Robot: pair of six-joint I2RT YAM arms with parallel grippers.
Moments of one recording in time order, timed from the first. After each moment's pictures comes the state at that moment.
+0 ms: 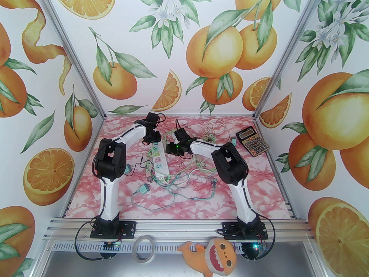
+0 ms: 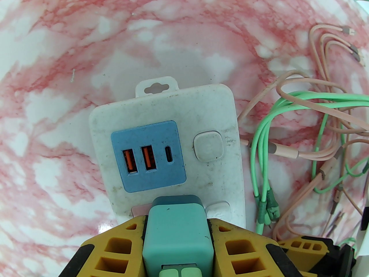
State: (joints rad) left arm -0.32 2.16 1.74 -0.76 -0.03 -0.41; right arm 0.60 2.25 1.58 -0.23 -0.39 0.72
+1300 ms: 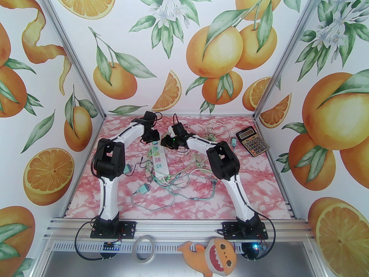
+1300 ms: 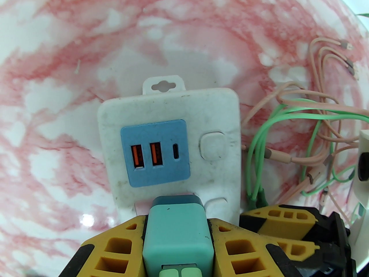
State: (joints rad) left arm -0.31 2.16 1.80 -0.83 0.00 -0.47; right arm 0.59 2.43 1.84 -0.23 -0.48 0.77
